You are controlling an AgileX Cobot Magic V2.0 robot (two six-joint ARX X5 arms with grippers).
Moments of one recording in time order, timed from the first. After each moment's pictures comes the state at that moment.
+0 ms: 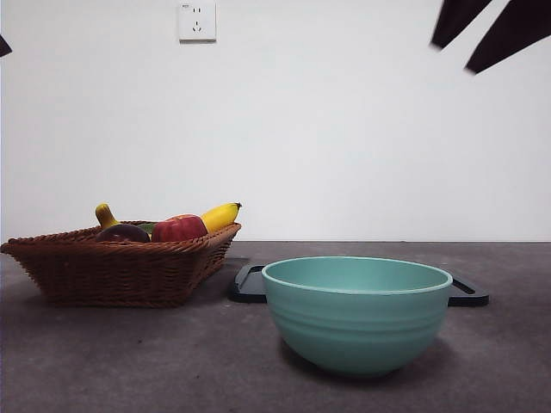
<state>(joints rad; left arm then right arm) -0.35 0.85 1.00 -0.98 0.49 0.05 0.60 0.93 0.98 -0.85 -0.20 0.20</state>
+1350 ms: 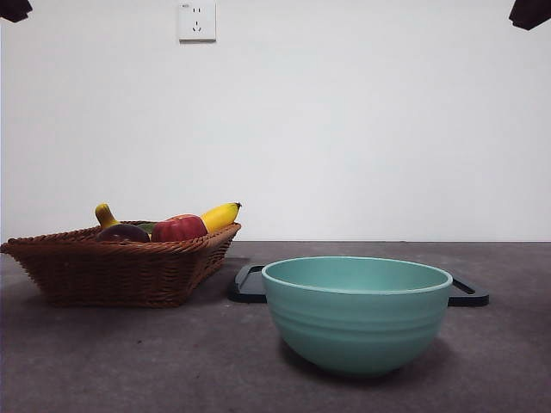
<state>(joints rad) -0.35 0.85 1.00 -0.99 0.49 0.06 0.60 0.83 0.98 -1.01 -0.29 0.13</state>
